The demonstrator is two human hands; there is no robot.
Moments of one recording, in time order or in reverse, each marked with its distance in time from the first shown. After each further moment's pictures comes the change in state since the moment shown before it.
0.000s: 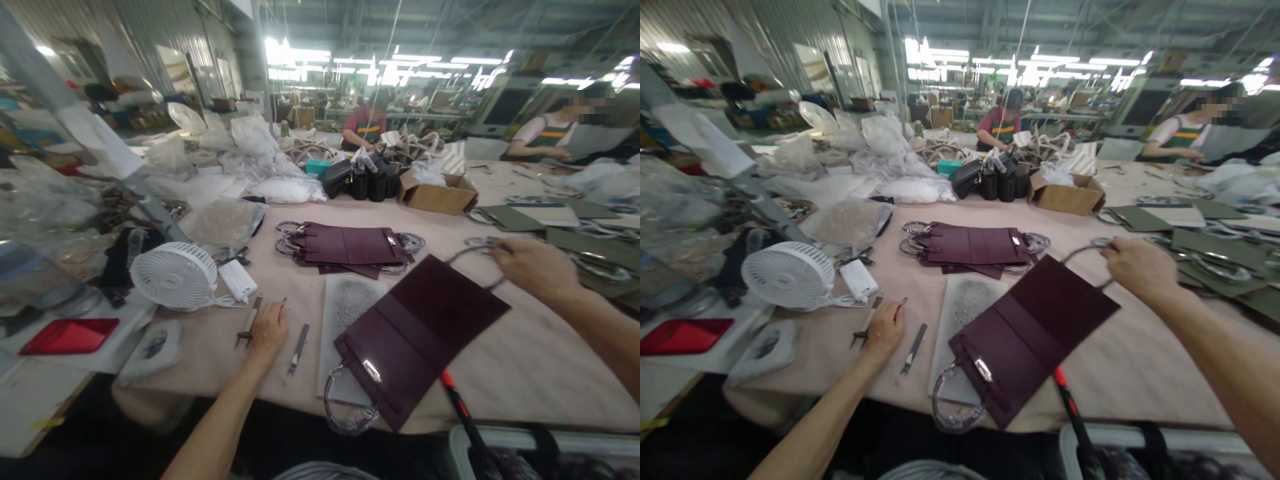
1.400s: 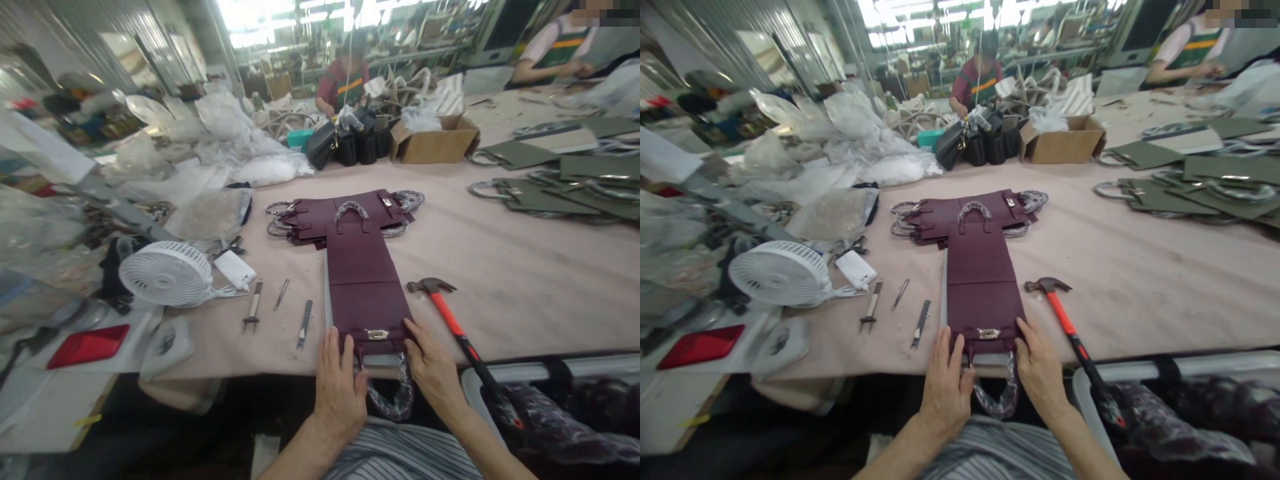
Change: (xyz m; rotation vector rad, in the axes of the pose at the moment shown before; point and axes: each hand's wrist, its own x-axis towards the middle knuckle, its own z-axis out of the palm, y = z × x) left_hand -0.157 0.132 -0.035 -0.219 -0.235 0.242; right_hand -0.289 0.008 0.196 0.549 -0.132 -0.091
